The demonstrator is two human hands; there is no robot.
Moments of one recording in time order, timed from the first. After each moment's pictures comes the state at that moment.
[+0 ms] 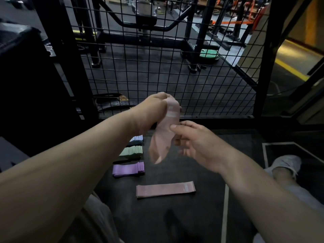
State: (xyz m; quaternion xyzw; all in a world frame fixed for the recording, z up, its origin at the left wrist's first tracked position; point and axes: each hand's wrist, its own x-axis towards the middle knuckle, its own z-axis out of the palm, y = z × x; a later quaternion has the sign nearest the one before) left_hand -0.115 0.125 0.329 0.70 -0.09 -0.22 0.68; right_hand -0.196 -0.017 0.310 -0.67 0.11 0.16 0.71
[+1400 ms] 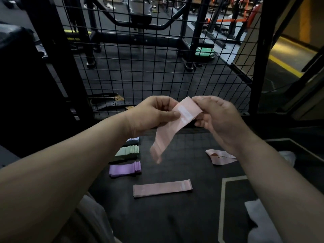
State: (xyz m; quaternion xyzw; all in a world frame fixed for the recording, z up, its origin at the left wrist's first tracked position) left_hand -0.115 0.120 0.313 0.67 -0.24 -0.24 0.67; right_hand -0.185 -0.063 0.338 -0.70 0.07 -0.04 0.71
